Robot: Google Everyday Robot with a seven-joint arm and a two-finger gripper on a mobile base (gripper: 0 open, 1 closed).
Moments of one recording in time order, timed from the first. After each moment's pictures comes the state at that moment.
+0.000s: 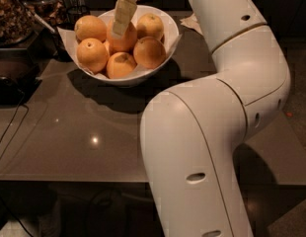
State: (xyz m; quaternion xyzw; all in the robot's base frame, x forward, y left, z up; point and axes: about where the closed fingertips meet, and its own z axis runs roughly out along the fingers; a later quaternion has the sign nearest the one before) arm 0.706 0.066 0.989 -0.66 0.71 0.09 0.24
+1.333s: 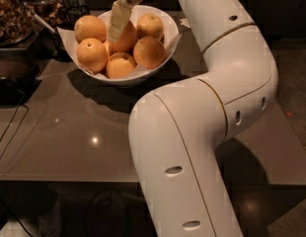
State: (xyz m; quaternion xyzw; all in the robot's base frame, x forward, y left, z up) arm 0.713 0.077 0.972 -0.64 0.73 0.10 0.22
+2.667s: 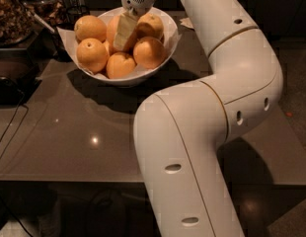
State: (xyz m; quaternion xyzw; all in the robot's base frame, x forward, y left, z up) arm 0.711 0.063 0.943 -0.63 0.74 0.13 0.19
